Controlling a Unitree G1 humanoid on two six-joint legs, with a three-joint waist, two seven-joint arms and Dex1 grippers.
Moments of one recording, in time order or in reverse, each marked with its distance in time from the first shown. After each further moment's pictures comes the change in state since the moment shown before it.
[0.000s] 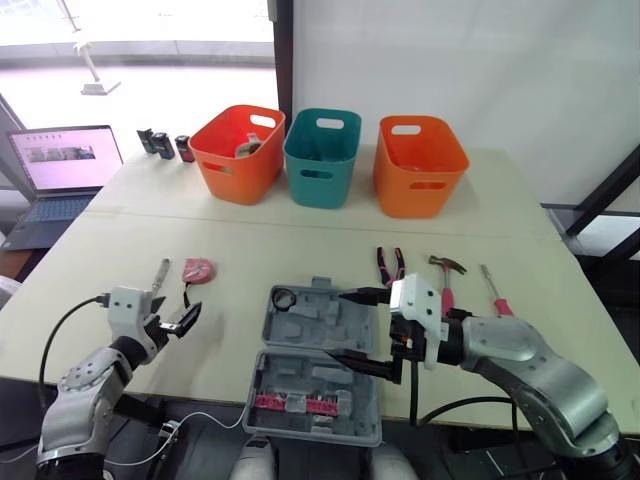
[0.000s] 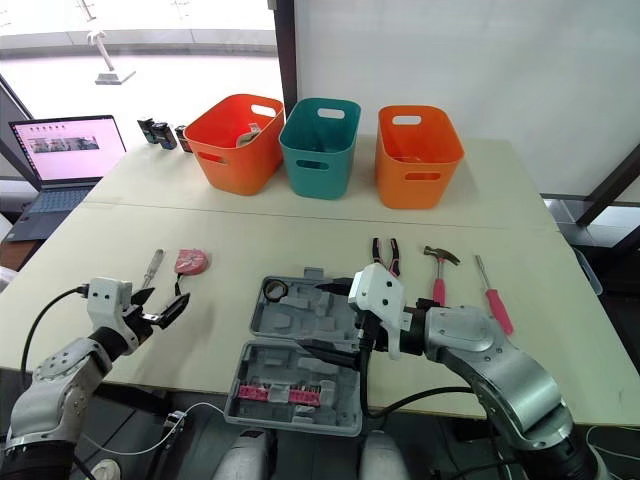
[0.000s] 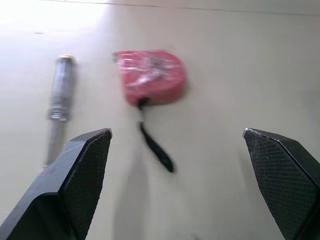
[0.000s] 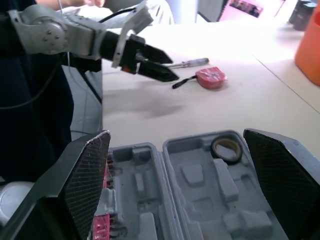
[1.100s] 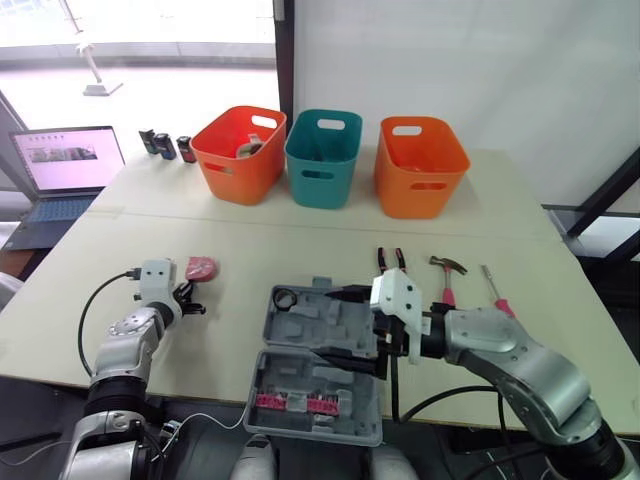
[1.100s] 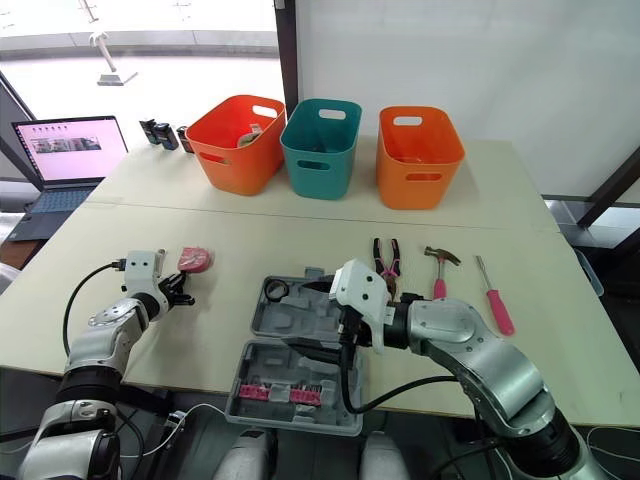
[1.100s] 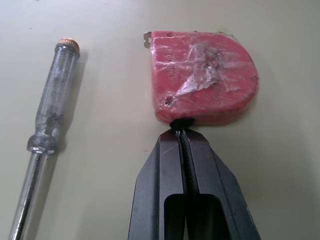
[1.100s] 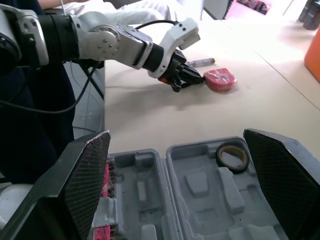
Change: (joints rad) left arm -0.294 -0.020 -0.096 0.406 0.128 -0.016 0.047; right arm -0.051 0.022 0.031 -0.047 0.011 0.106 -0.070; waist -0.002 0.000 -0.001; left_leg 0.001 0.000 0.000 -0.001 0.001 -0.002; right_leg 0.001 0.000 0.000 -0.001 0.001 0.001
